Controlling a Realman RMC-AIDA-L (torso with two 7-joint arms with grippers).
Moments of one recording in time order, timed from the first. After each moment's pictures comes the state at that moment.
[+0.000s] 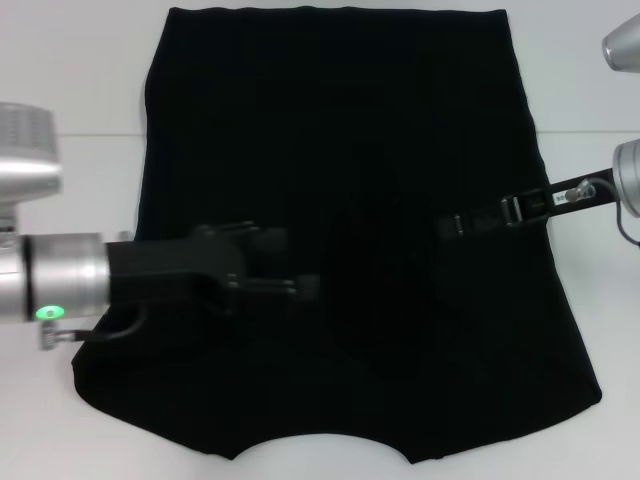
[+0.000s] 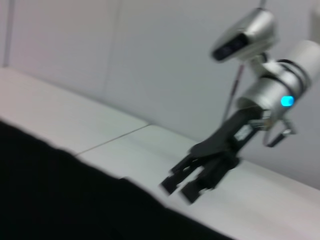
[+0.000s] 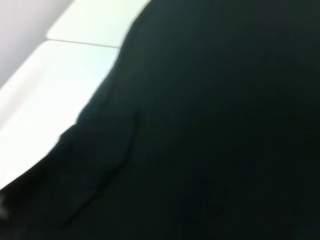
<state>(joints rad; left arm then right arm) -0.57 -2.14 0.69 0.78 2.03 1.57 -1.52 0.85 2.00 -0.77 -0.70 -2.40 -1.34 2.26</state>
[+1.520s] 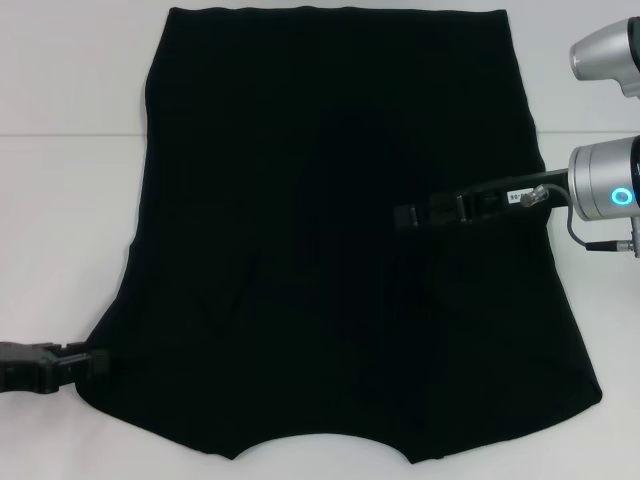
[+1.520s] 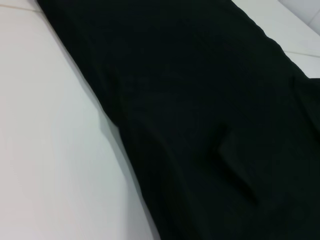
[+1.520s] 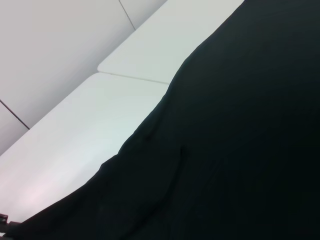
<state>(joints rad) -0.42 -2.13 0.28 0.92 2.49 1.55 -1.76 0.85 2.04 -0.77 -0.62 -2.25 -1.24 2.07</state>
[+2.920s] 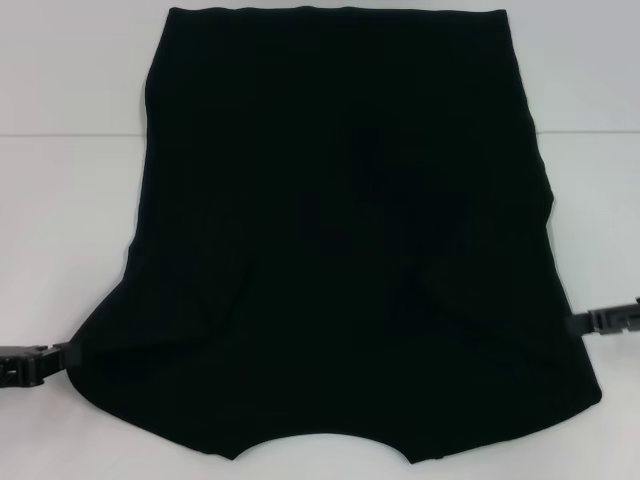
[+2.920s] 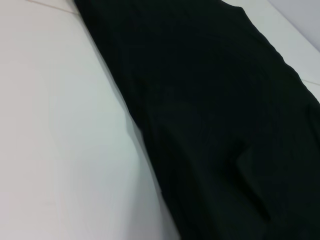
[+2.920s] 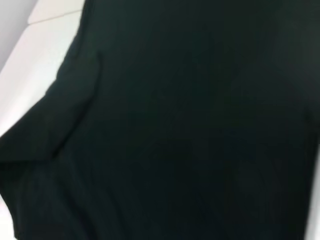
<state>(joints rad) -0.41 -2.12 0.22 0.92 2.48 1.55 -1.83 0.58 1.85 -0.77 -0.63 -2.26 -1.52 2.22</state>
